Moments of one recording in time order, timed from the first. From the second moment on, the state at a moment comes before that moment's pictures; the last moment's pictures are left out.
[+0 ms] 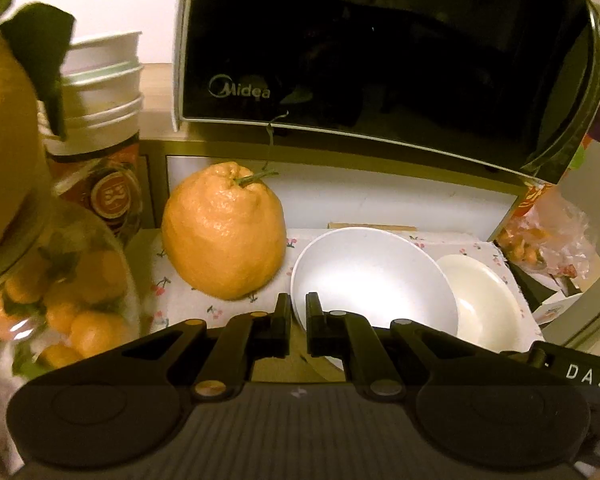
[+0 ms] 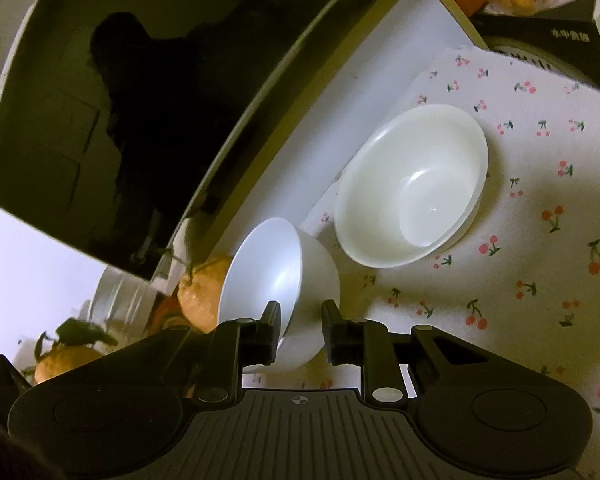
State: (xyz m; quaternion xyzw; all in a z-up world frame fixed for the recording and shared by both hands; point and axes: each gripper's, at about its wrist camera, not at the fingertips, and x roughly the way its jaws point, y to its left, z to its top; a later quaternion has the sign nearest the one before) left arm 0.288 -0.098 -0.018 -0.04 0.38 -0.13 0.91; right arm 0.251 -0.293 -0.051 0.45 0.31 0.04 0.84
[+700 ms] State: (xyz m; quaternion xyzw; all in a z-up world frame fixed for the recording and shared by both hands) left arm 0.199 -0.146 -0.014 -0.06 0.42 -0.18 0.89; right arm 0.162 -0.353 -0.023 0.37 0.42 0.00 0.83
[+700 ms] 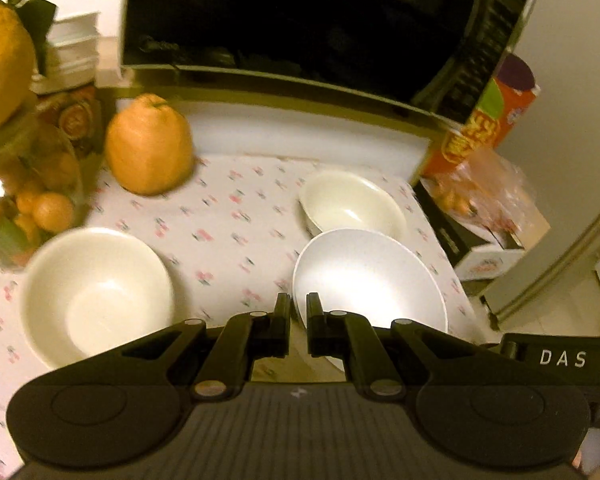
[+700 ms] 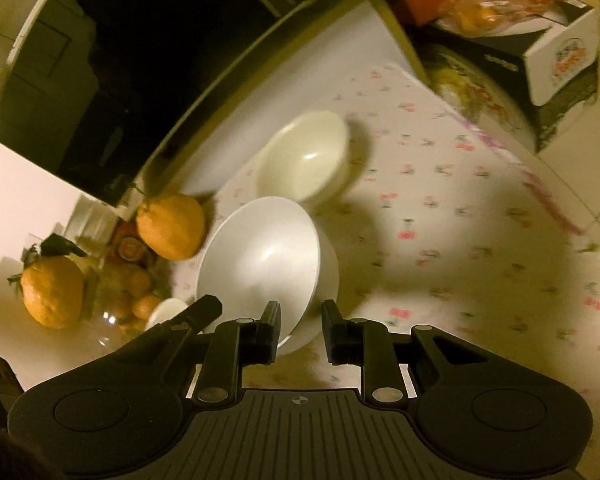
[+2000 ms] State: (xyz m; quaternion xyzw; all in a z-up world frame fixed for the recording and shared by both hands) left arm 0.184 -0.190 -0.039 -0.04 0.43 -0.20 0.88; right arm 0.162 -0.408 -0.049 0.39 0.43 -0.05 0.81
